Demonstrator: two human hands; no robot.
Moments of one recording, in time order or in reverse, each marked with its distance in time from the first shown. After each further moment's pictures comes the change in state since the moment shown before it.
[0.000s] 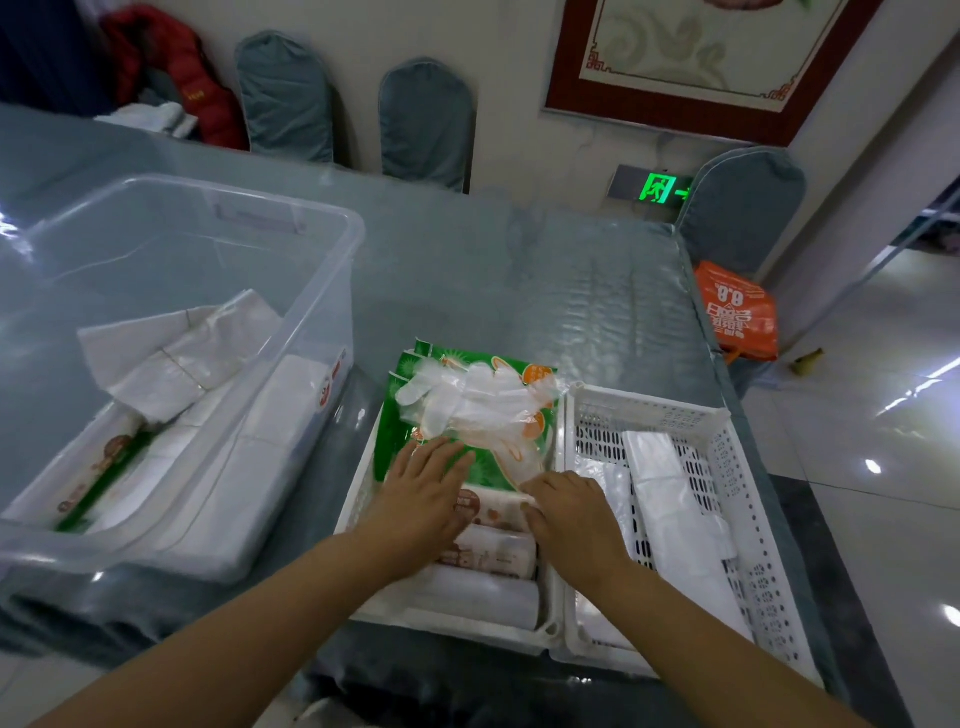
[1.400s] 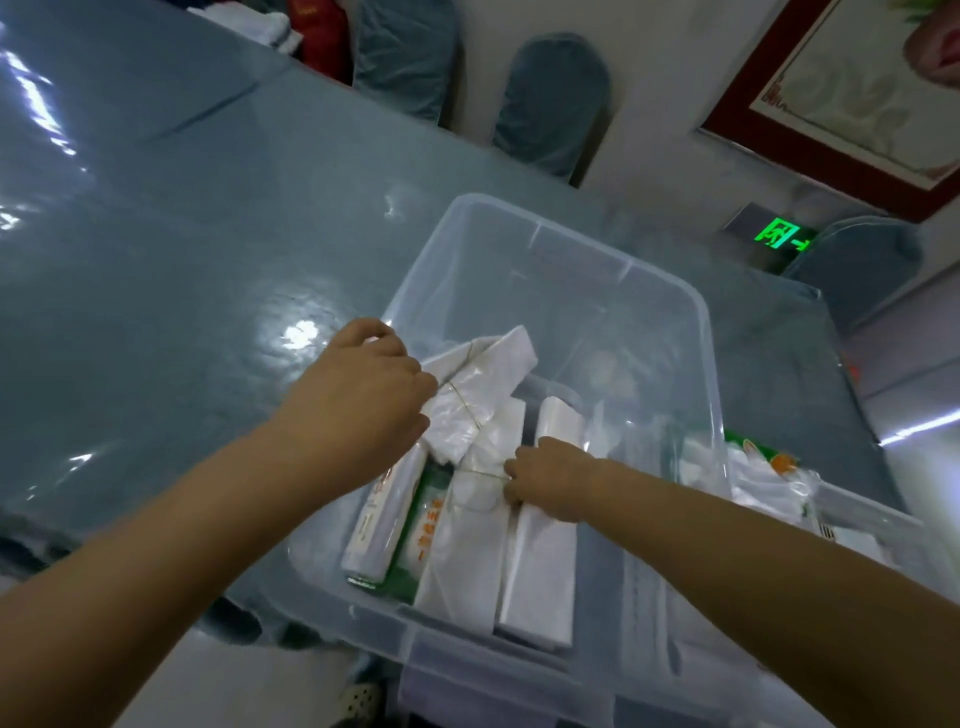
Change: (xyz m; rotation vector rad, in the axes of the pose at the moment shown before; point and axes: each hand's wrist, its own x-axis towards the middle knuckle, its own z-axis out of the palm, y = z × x) left_hand -0.133 -0.422 -0.185 0.186 0.174 -0.027; right_hand 0.276 -0.339 0.096 -0.779 -0.878 -0.652
